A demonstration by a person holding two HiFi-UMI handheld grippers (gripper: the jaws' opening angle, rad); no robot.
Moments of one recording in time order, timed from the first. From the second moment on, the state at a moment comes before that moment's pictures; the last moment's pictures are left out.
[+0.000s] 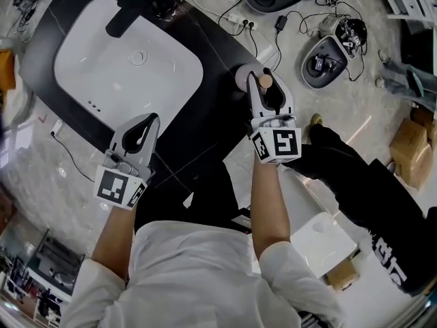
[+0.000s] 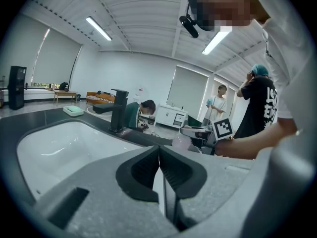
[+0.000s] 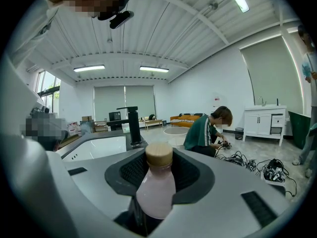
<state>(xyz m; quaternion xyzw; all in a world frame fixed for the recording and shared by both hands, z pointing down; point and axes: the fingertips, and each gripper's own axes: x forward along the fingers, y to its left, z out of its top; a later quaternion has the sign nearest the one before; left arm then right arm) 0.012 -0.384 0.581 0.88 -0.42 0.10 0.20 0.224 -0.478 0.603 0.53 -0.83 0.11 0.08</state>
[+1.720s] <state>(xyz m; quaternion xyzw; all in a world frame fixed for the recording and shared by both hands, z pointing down) 0.006 -0.386 0.475 0.91 -0.38 0.03 0.16 0.204 -0.445 0.440 0.54 -0.84 0.00 0.05</state>
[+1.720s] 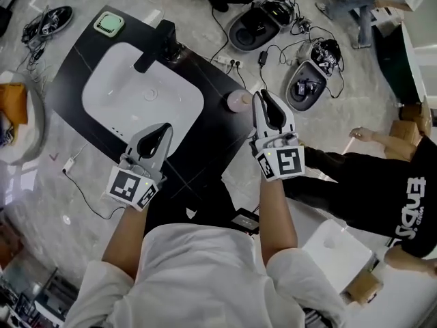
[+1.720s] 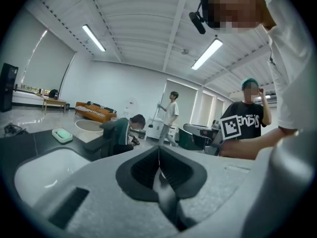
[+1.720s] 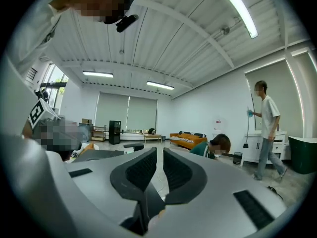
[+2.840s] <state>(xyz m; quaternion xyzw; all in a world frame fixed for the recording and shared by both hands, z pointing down) -0.084 -0.305 0.303 0.97 -0.22 -0.02 0.07 0.083 -0.223 0.291 0.52 -0.85 -0.01 0.04</state>
